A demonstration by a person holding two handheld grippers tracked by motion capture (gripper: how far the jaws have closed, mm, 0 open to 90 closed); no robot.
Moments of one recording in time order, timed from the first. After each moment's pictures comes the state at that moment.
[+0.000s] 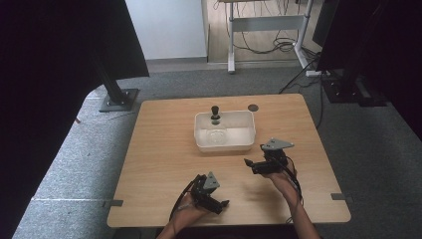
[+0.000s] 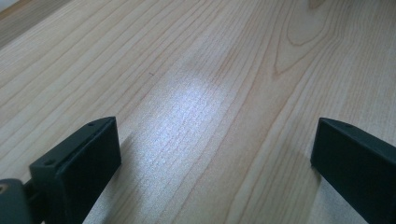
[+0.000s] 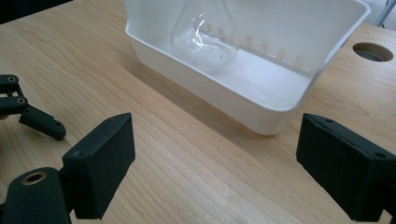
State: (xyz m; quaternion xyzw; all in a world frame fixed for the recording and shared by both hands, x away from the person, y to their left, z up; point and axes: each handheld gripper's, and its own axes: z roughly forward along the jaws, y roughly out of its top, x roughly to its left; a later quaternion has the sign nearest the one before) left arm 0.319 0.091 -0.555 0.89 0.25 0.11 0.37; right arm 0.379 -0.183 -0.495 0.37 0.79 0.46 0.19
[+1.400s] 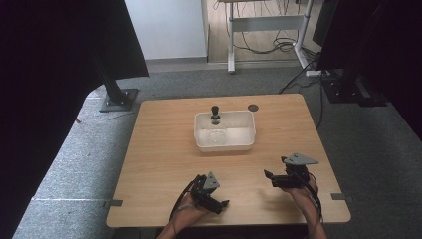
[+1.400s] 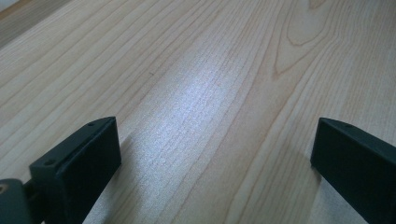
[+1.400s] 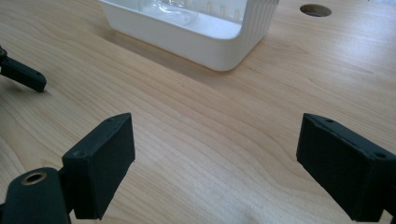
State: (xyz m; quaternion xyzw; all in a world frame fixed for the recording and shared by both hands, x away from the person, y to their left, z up) left arm 0.319 0.090 -0.555 0.89 0.25 0.11 0.37; right arm 0.333 -0.238 -0.513 0.41 0.77 0.44 0.21
